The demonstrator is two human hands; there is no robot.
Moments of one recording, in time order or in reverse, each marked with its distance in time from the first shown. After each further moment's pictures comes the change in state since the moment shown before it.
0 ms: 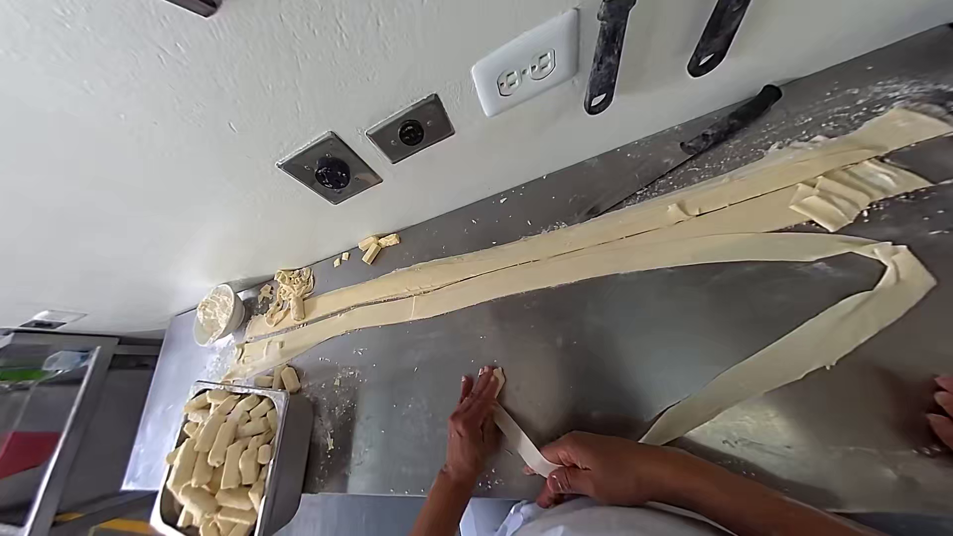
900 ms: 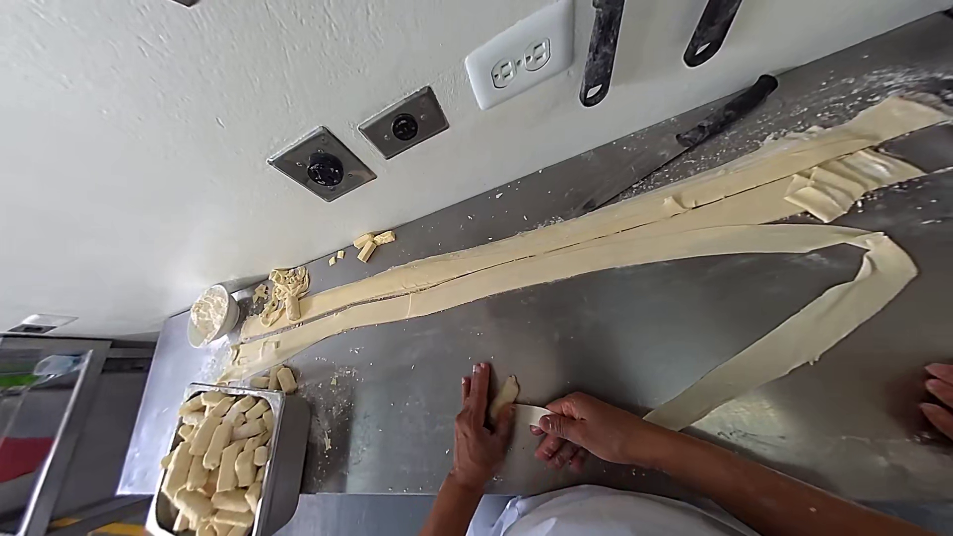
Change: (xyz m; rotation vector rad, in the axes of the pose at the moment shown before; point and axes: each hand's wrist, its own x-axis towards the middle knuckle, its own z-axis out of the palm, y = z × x) left_hand -0.008 0.010 0.010 -0.086 -0.021 -0.059; right_hand 0.014 0.033 0.003 0.585 0.228 0.594
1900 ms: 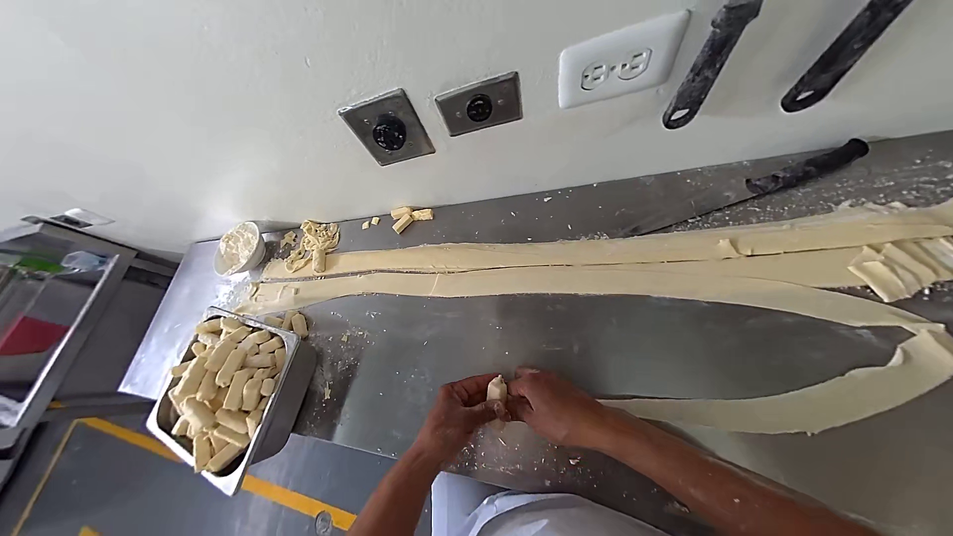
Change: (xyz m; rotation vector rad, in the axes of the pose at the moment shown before) left_hand 0.041 0.050 -0.079 -0.929 -0.247 -0.924; right_hand 0.025 -0.082 0.020 -0.864 0.016 -0.116
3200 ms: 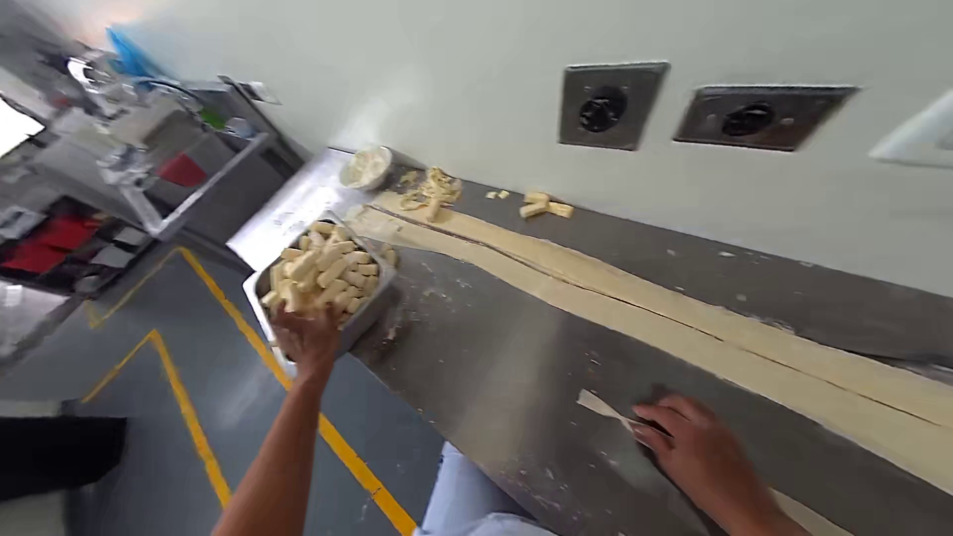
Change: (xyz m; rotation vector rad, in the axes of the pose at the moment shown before) left_hand -0.093 -0.013 -0.259 0.687 1.578 0.197; right_hand 0.015 0.085 -0.002 -0.401 0.685 -0.243
